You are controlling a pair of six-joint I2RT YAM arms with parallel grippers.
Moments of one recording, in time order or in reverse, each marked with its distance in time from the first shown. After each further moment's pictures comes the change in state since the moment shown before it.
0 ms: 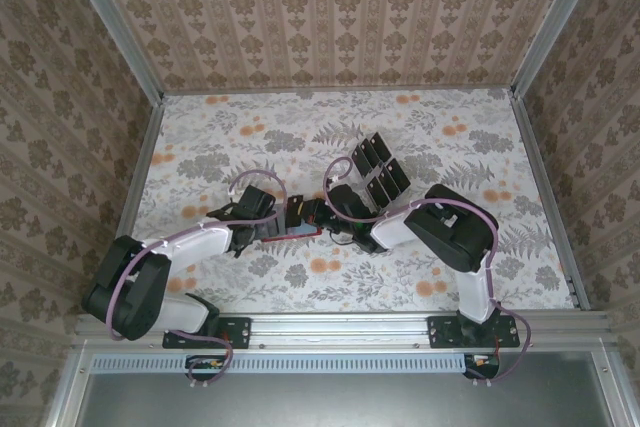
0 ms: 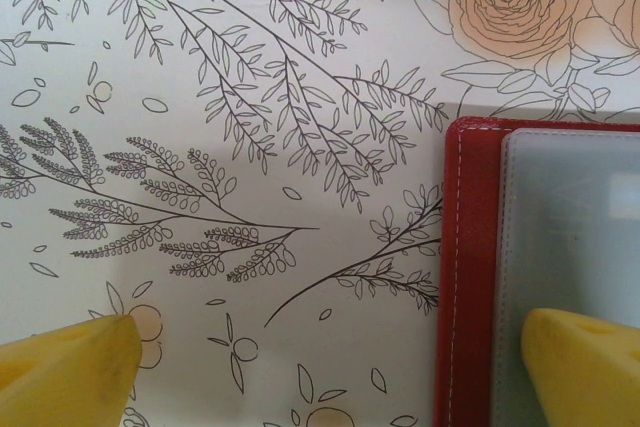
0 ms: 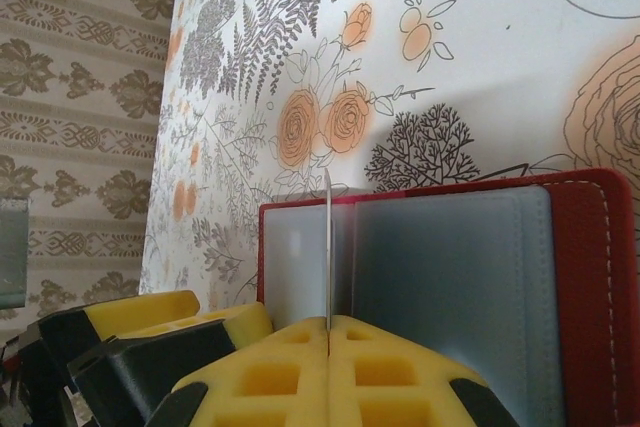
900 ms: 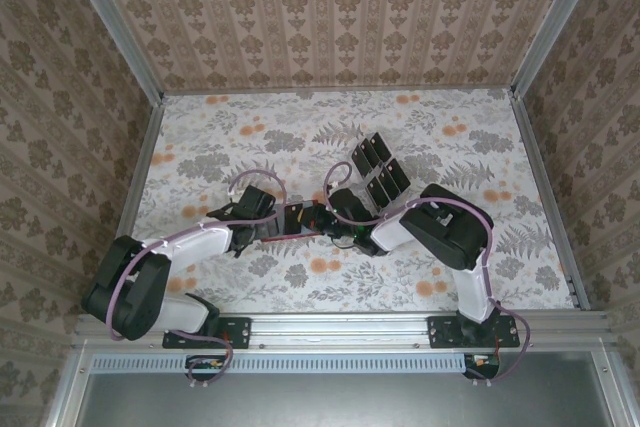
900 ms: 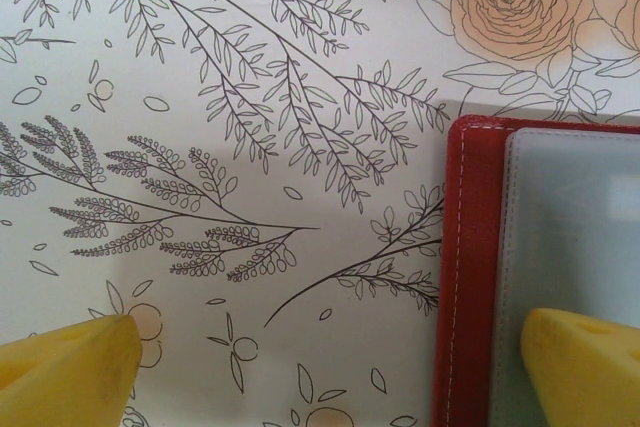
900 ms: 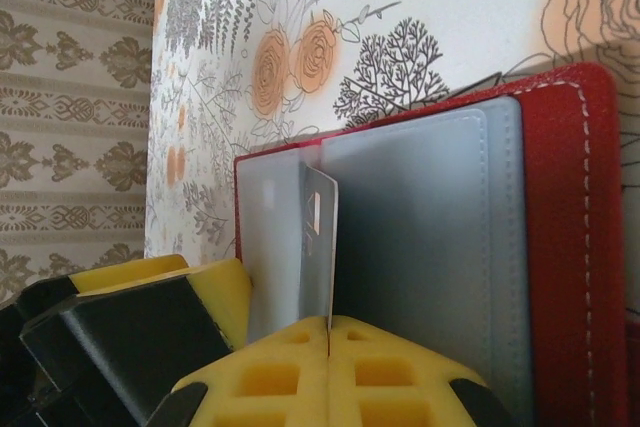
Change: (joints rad) left arm 0.000 0.000 0.000 0.000 0.000 -0.007; right arm -0.002 0.035 -0.025 0.029 -0.080 0.051
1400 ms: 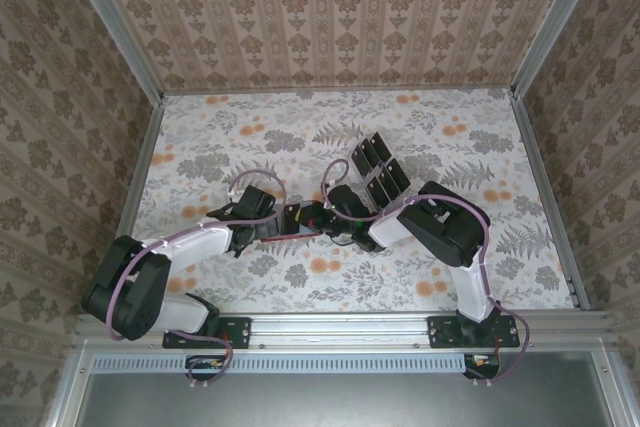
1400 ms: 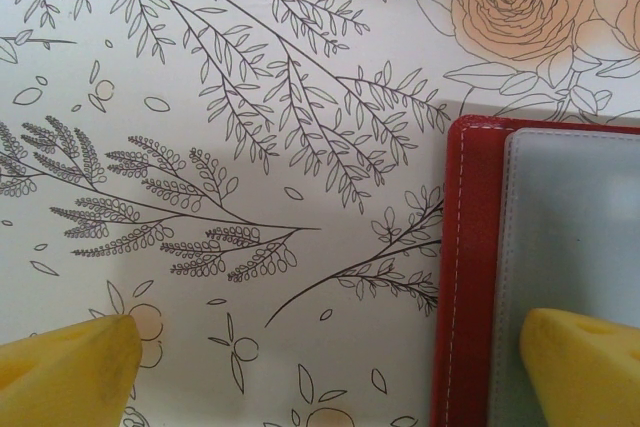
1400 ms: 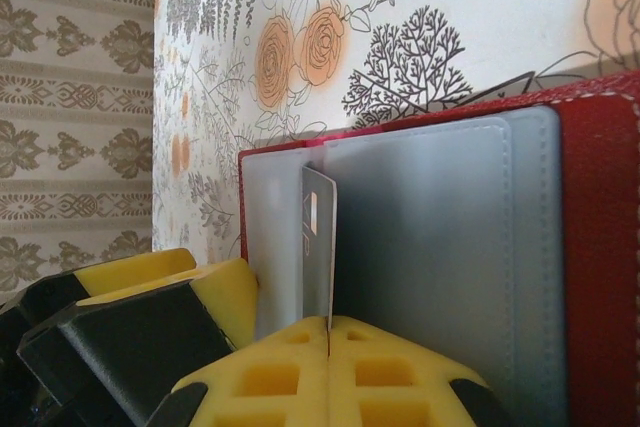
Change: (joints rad) left arm 0.000 0.000 0.000 0.000 0.000 0.000; right arm -0.013 0.023 0.046 -0.032 -0.066 0.005
